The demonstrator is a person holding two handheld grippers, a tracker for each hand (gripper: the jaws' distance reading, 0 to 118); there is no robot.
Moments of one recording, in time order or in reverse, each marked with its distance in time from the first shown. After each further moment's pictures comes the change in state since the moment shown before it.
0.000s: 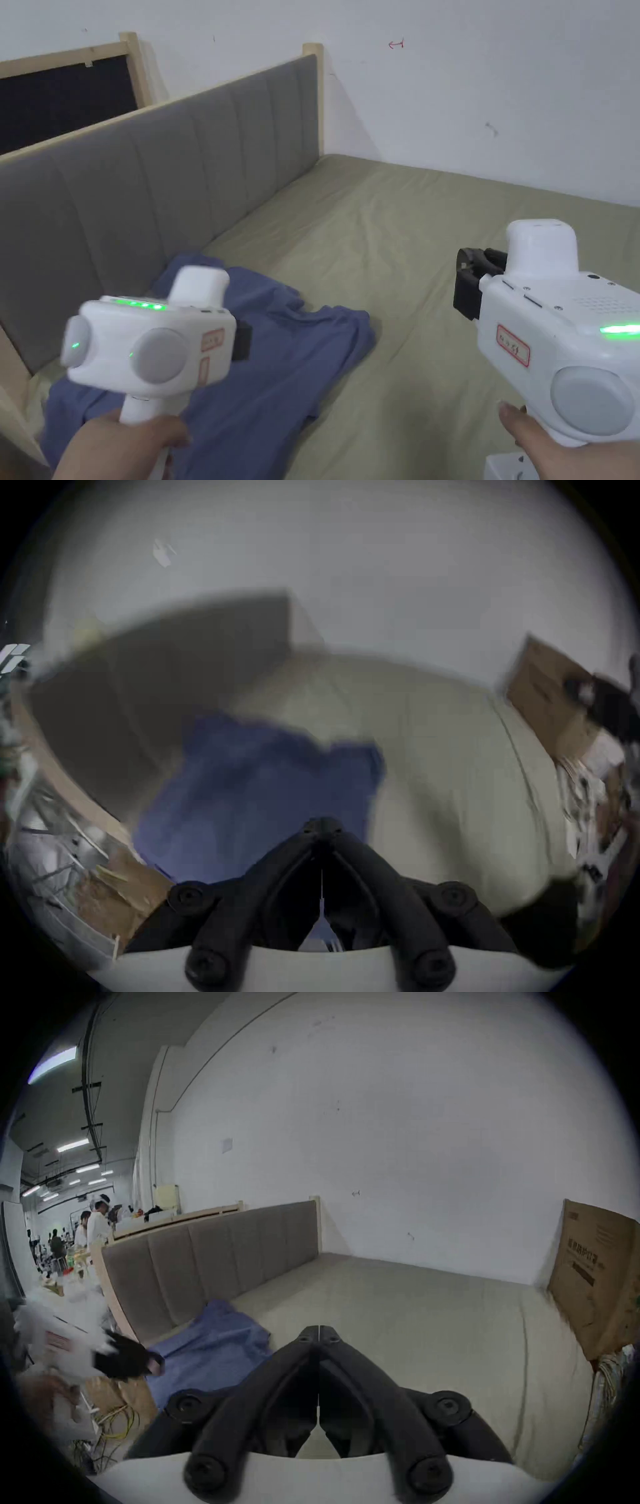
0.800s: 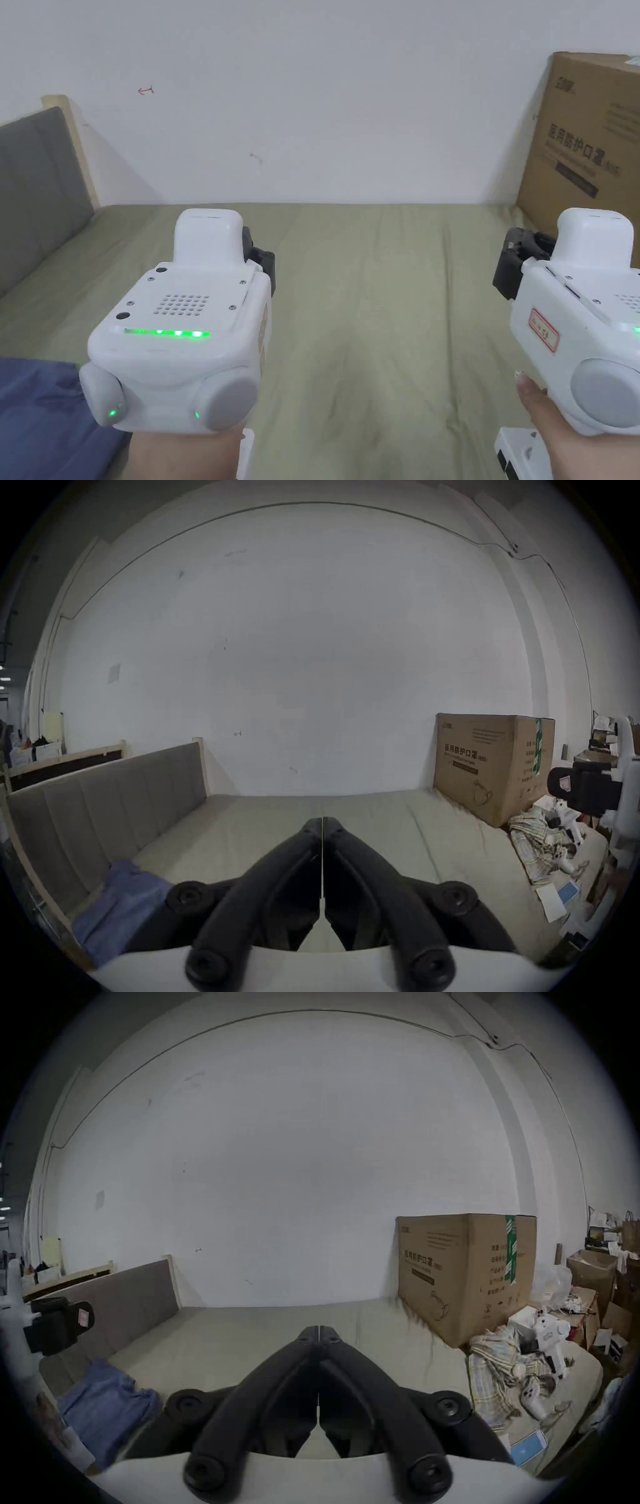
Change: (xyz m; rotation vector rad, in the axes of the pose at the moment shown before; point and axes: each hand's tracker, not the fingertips) left arm 0.291 0.042 0.065 0.815 -0.119 -0.199; right arm 0.185 -0.008 0.175 0.213 -0.601 -0.156
